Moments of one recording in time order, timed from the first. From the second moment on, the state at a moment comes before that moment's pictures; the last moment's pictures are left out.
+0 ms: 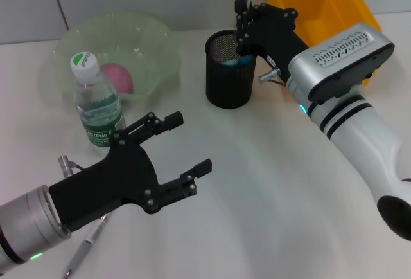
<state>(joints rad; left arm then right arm) -0.23 -2.06 1.67 0.62 0.87 1.43 -0.66 0.61 2.08 0.75 0.48 -2.23 -0.90 -0.16</state>
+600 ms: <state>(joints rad) -0.24 -2.06 1.66 0.61 0.87 1.43 -0.66 0.63 2.08 0.75 0.45 -2.23 -0.85 -0.17</state>
